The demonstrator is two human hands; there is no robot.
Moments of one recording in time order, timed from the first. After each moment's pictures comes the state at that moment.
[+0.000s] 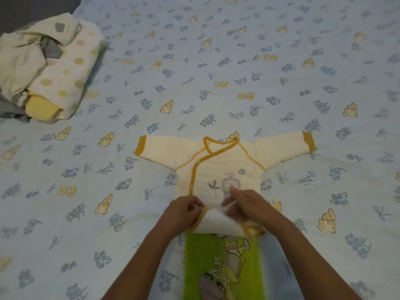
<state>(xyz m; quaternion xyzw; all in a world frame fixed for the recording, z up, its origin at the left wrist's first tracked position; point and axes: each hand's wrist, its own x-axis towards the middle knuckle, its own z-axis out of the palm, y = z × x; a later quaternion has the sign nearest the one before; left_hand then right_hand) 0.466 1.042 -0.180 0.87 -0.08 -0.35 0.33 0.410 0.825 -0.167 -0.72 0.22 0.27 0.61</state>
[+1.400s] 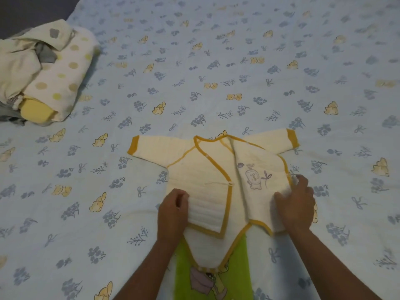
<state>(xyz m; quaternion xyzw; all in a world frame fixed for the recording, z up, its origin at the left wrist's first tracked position) 0.428 1.031 -0.206 0.90 -0.03 -0.07 0.42 0.352 0.743 -0.199 -0.83 0.49 -0.04 0.29</state>
